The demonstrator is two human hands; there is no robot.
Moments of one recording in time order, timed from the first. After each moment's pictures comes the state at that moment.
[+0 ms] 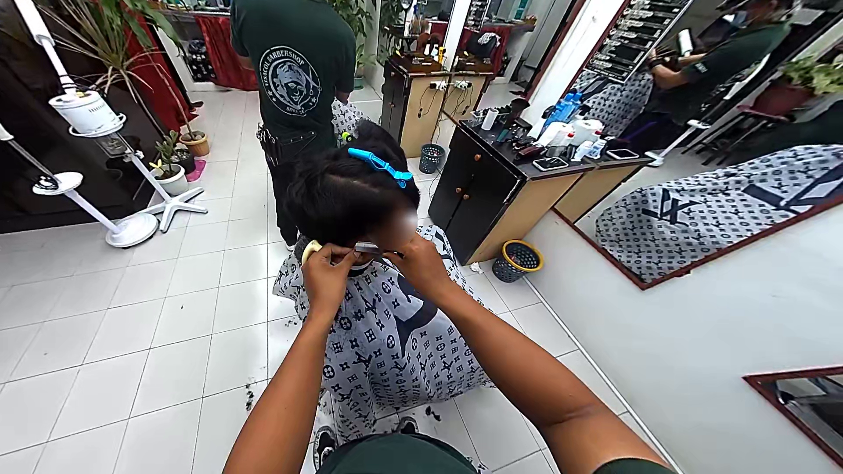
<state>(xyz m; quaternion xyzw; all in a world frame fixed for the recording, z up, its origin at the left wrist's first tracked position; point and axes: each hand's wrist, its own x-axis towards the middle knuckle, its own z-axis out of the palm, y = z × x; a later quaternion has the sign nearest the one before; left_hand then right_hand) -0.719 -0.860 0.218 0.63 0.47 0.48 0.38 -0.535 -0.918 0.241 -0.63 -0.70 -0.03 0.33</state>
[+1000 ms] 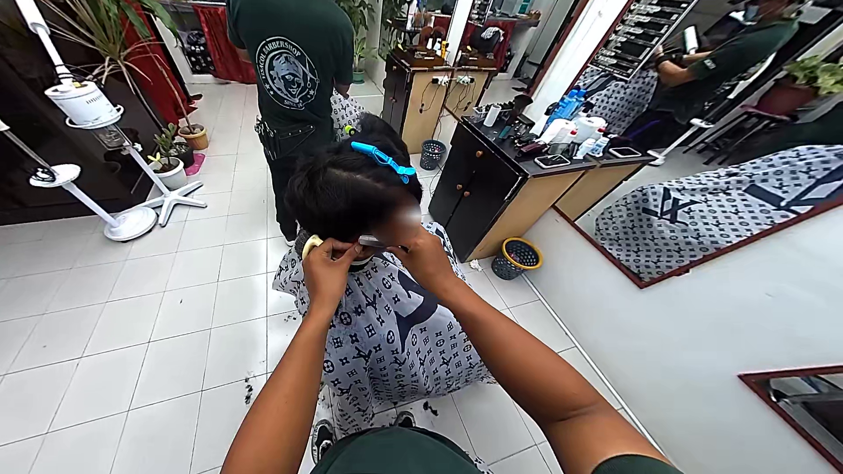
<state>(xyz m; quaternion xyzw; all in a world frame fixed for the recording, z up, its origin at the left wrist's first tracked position) -0.721 -0.861 0.222 0.63 0.48 0.47 0.38 -0.533 -0.921 0.245 -0.64 -0.70 -0.04 0.32</state>
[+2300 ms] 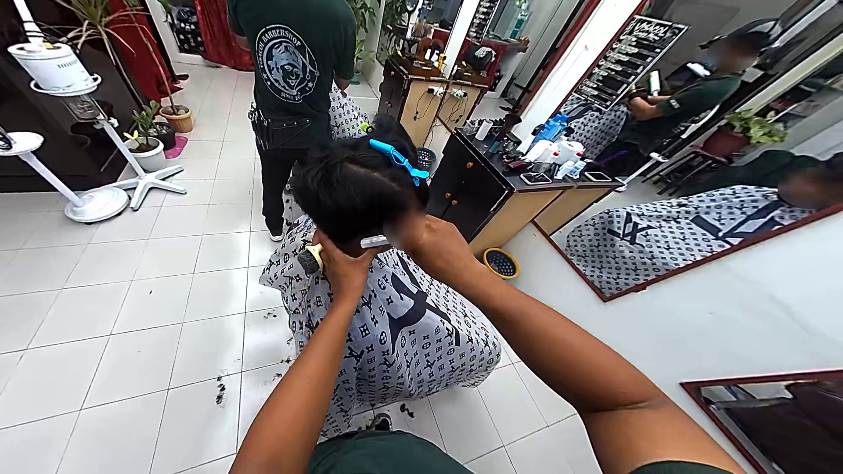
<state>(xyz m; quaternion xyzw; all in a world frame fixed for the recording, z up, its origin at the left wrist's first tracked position) -0.677 -0.861 0.191 0.53 0.51 0.54 0.41 -0.535 -0.925 0.305 -0.60 -0.79 -0.14 0.07</state>
